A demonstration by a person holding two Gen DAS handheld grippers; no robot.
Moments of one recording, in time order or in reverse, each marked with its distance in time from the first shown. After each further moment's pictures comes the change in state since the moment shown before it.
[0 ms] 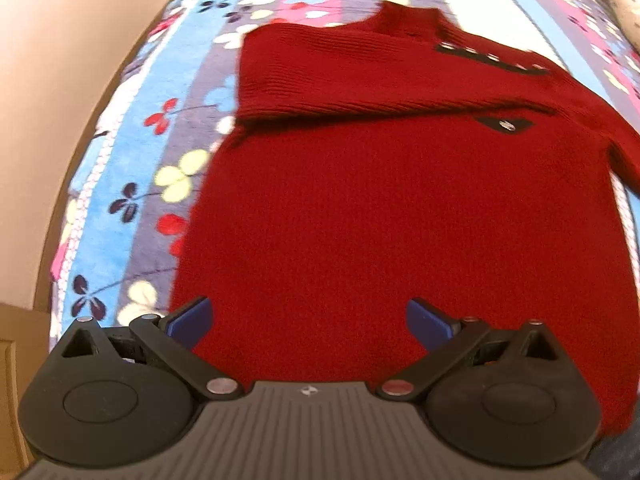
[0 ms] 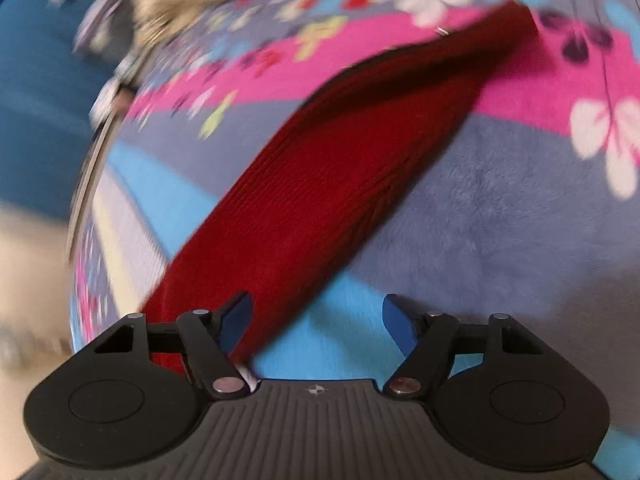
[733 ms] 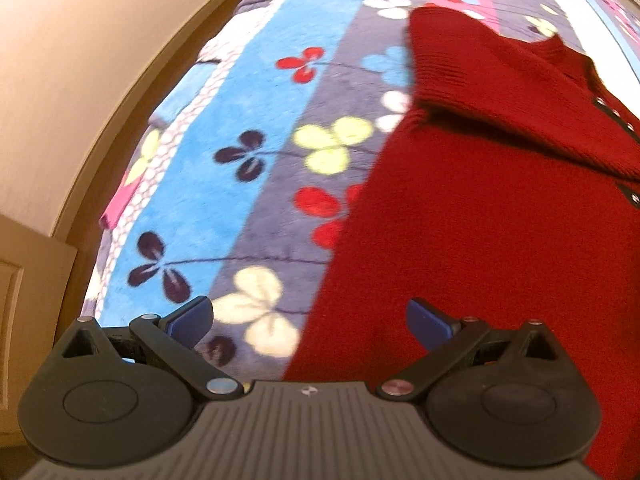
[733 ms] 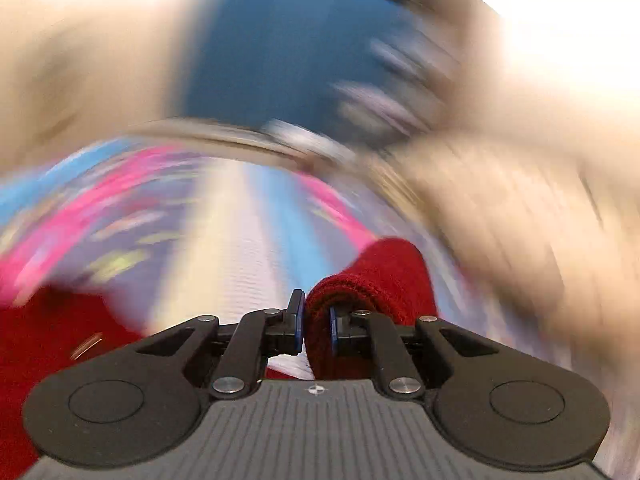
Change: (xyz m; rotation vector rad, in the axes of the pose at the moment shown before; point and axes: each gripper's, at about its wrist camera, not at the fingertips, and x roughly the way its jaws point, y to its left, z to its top) left arm 0.053 0.129 -0.007 -0.257 0.071 0.070; right arm -0.010 0.226 -0.313 -1.785 -0.548 0.070
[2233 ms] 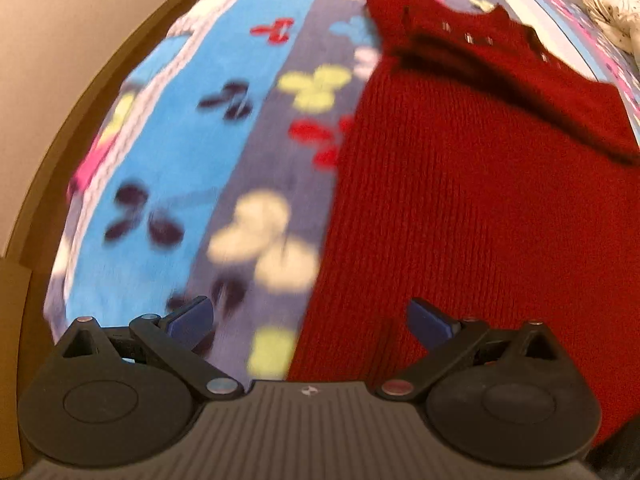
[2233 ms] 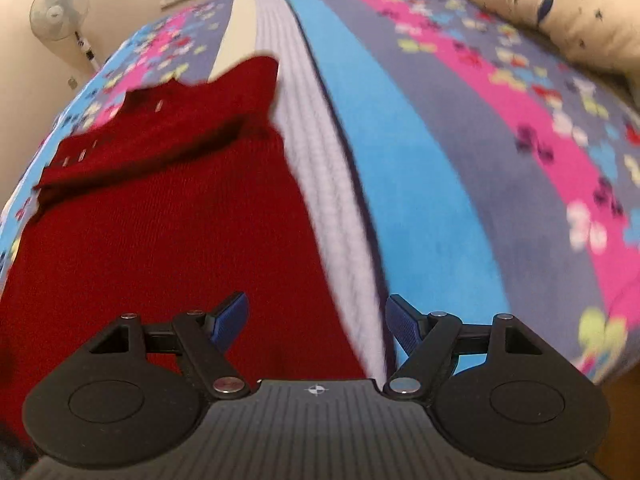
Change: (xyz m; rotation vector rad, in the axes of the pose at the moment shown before) left arm 0.014 0.048 -0.076 0.114 -0.060 -0.195; right arm -0.184 -0.122 -0.192 0.740 0.628 0.274
